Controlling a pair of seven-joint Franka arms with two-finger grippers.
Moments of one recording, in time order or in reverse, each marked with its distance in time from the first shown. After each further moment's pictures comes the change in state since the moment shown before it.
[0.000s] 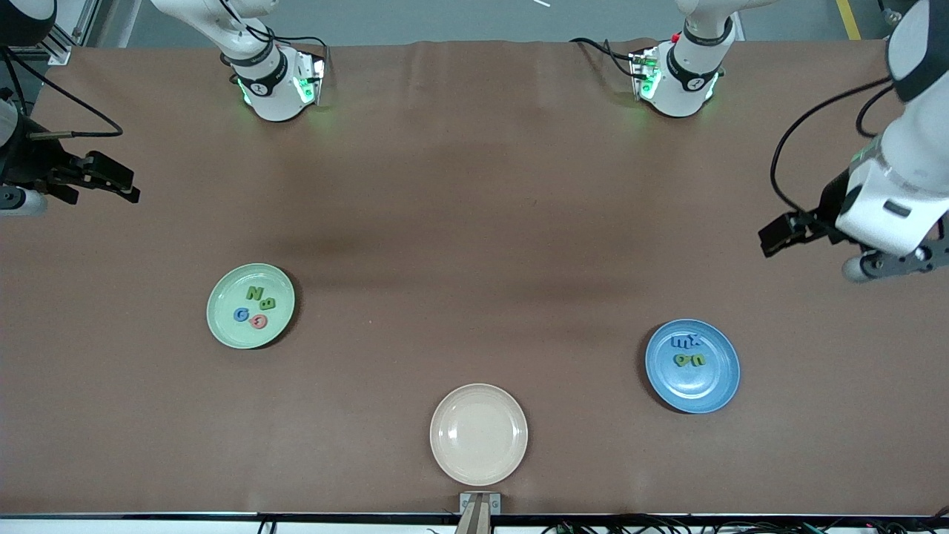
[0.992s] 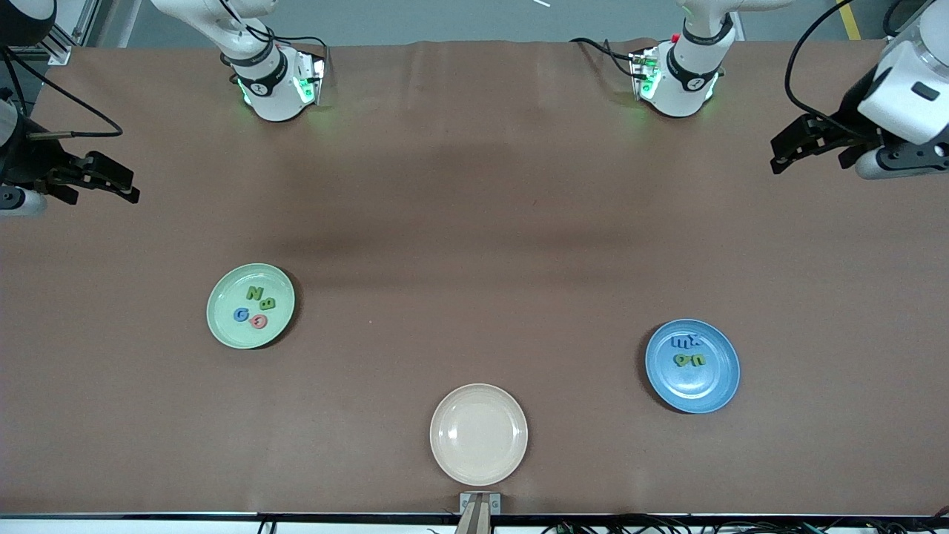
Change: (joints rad) left arm -0.243 -0.270 0.321 -0.244 -0.142 -0.012 0.142; right arm 0.000 0.000 0.000 0.000 0.001 0.003 0.000
